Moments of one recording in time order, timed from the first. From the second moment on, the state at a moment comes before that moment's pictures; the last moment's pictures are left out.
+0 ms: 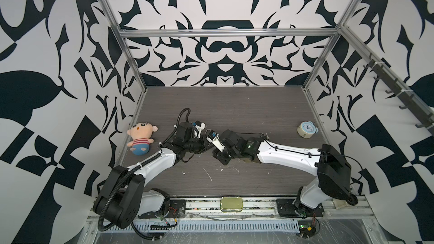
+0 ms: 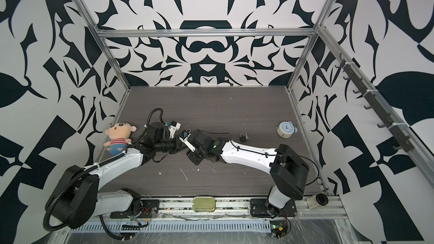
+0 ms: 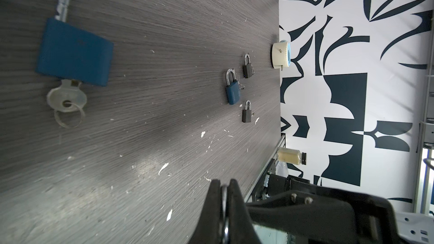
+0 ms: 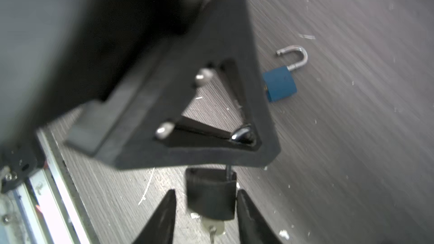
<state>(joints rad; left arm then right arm) -0.45 1.28 0.57 0.05 0.67 -0.84 1.04 1.59 1.08 -0.35 -0.03 0.15</state>
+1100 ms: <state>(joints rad) -0.49 1.13 0.63 0.00 0.65 -0.98 0.92 1.41 0.85 -0.02 -0.23 0.23</state>
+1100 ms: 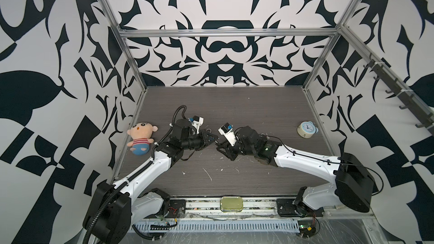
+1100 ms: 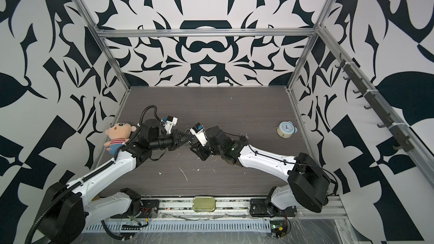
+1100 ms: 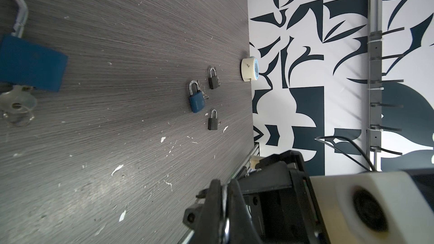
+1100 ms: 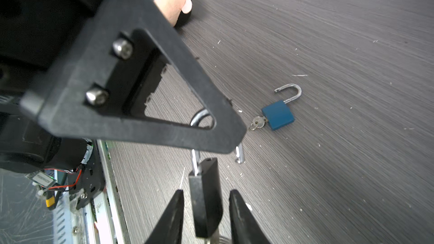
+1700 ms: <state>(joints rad) -0.49 1.11 0.63 -0.02 0.64 -0.99 0.92 1.41 0.87 0.01 -0.24 0.21</state>
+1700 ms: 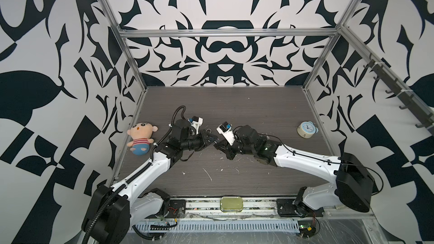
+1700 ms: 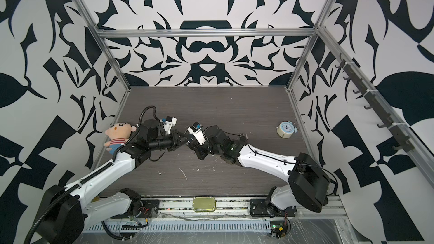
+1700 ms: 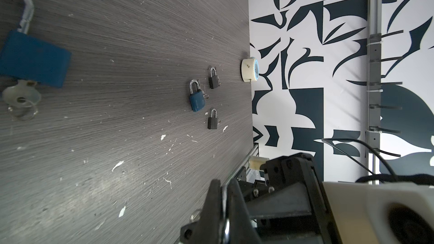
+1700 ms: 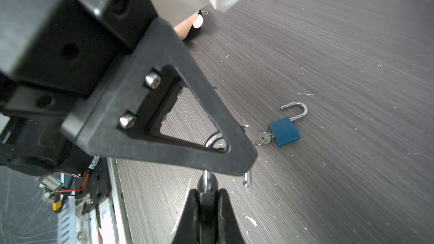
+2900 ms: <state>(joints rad) -0.50 1.14 0.78 -0.24 0.77 -0.60 0.82 1.41 0.95 -0.28 -0.69 0.28</state>
